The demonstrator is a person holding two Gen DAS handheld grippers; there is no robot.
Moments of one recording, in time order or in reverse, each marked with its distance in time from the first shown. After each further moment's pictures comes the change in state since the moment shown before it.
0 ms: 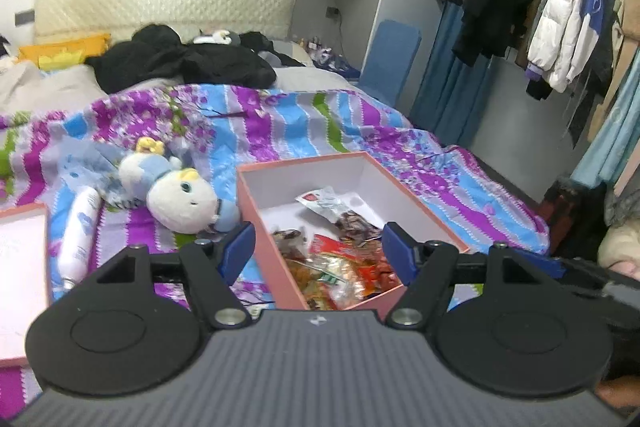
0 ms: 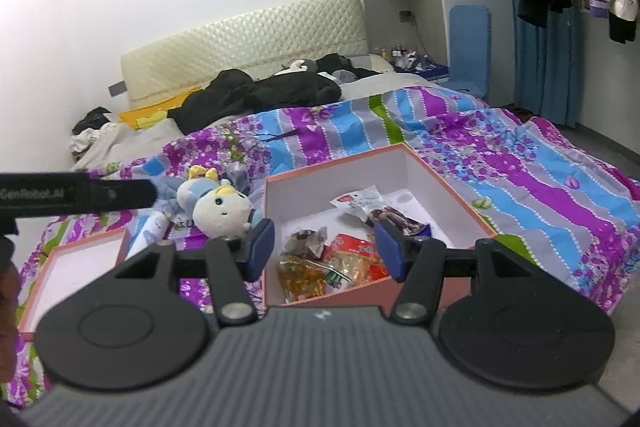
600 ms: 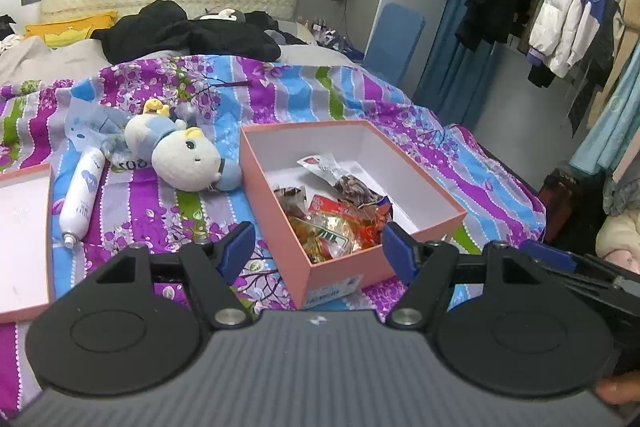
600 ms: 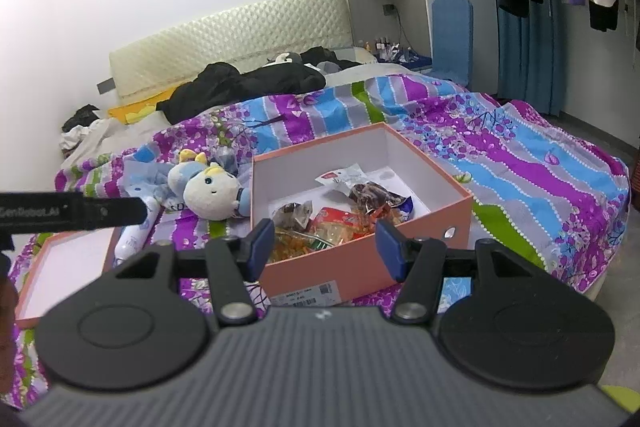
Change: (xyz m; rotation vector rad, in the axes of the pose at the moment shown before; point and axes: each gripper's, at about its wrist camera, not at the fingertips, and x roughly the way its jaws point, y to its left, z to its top) left arm -0.015 0.001 -0.050 -0.029 0.050 -0.014; right arm -0.023 -0.005 -0.036 0.018 0.013 -0.037
